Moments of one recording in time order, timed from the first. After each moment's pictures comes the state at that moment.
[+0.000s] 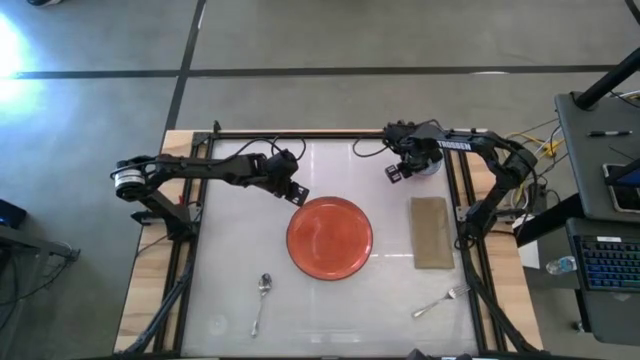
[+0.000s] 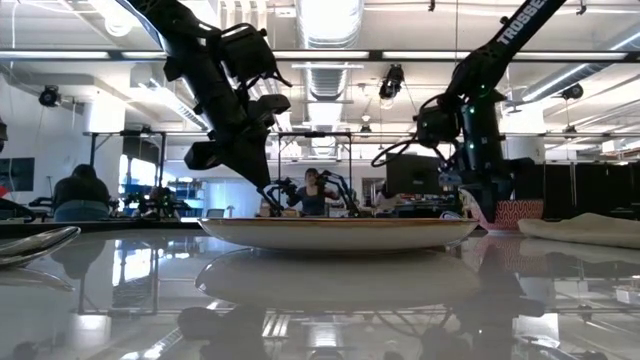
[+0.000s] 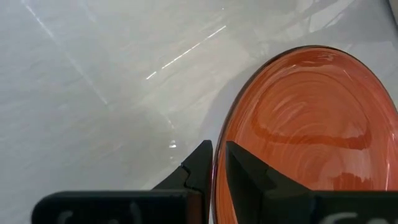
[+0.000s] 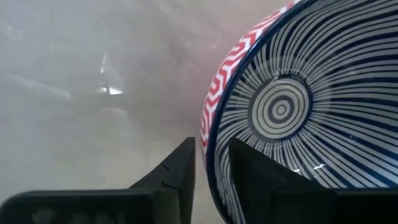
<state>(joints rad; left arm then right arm) 0.32 1.52 0.96 -0.40 0.05 -0.69 -0.73 1.68 1.00 -0.91 0.19 0.40</state>
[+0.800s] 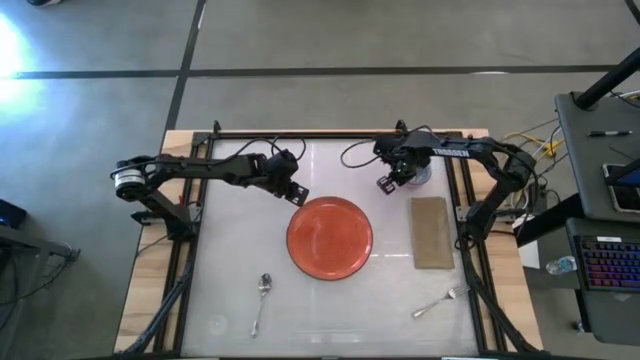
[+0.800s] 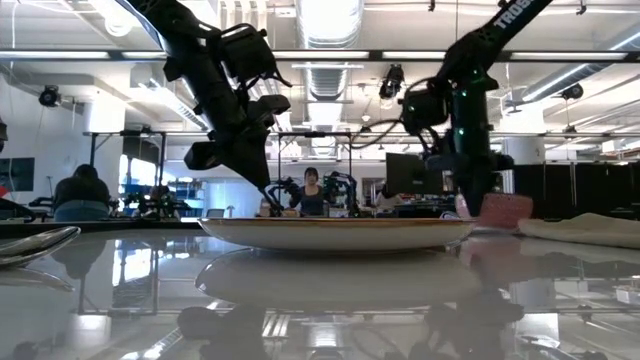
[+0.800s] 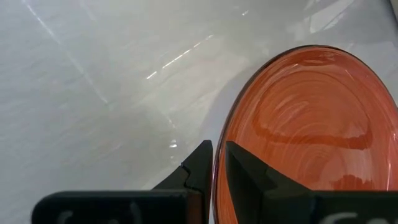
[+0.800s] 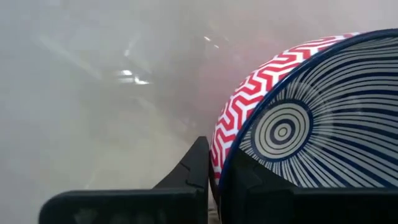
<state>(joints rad) 0.32 1.52 0.96 -0.39 0.05 -0.69 -0.57 1.67 1.04 -0.92 0.06 0.33</state>
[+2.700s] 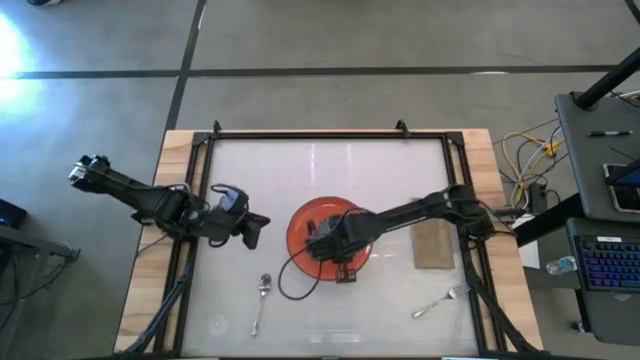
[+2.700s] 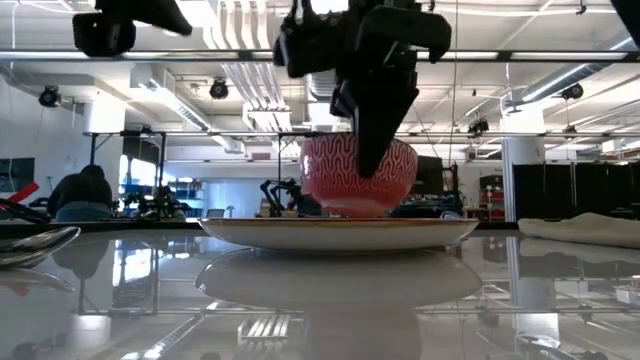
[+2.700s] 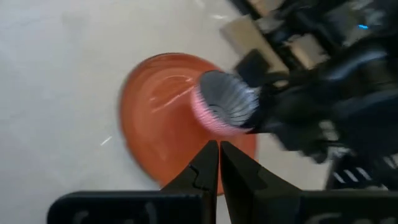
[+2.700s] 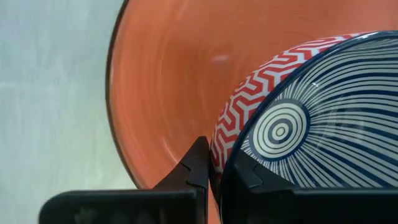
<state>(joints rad) -0.42 0.96 0.92 -0.64 -0.54 -1.12 0.22 2.13 1.81 -1.12 0.05 0.13</state>
